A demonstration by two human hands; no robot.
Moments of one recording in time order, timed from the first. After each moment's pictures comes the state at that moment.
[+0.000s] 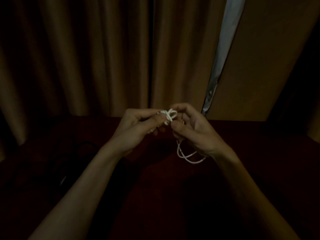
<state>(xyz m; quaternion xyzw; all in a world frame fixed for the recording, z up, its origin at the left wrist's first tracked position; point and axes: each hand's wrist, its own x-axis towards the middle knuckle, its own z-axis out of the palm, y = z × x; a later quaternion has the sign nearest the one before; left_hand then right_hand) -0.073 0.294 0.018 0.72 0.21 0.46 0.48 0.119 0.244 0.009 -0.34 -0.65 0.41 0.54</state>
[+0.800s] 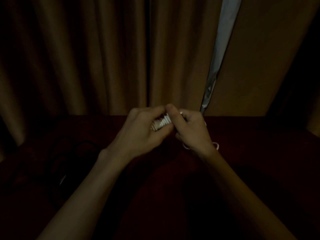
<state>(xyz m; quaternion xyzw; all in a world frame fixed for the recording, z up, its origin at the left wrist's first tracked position) -0.064 0.284 0.019 0.86 0.21 0.46 0.06 0.092 0.249 0.004 -0.47 -0.58 0.24 0.62</state>
